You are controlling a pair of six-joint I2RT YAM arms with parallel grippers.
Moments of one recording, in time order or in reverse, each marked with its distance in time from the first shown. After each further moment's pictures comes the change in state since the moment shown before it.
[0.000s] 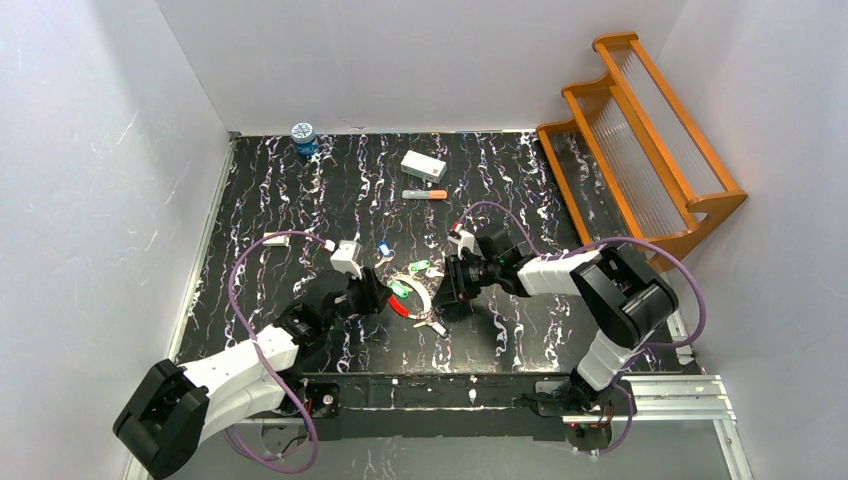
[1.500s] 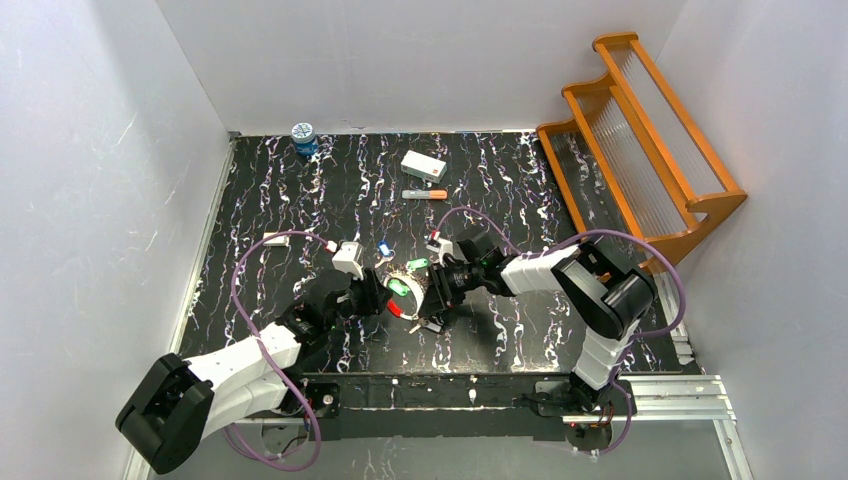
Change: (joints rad) left arm 0.000 0.037 0.000 0.005 0.001 0.000; right arm 0.083 0.093 0.089 -0.024 -0.092 -0.029
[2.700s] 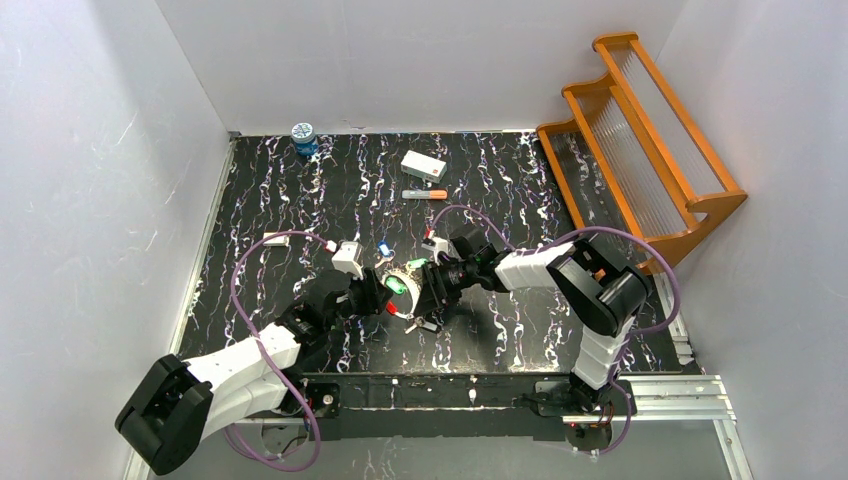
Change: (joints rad) left arm 0.000 -0.007 0.000 0.000 0.000 0.000; right arm 0.023 0.029 0.062 -0.071 0.031 -0.017
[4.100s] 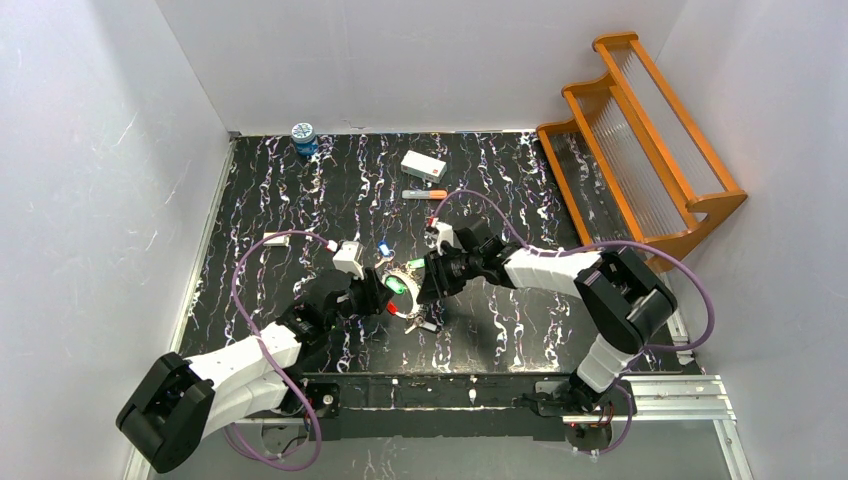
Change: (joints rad) left arm 0.000 0.013 0.000 0.016 0.008 0.001; right arm 0.006 -0.133 0.031 -0.122 0.119 -0.059
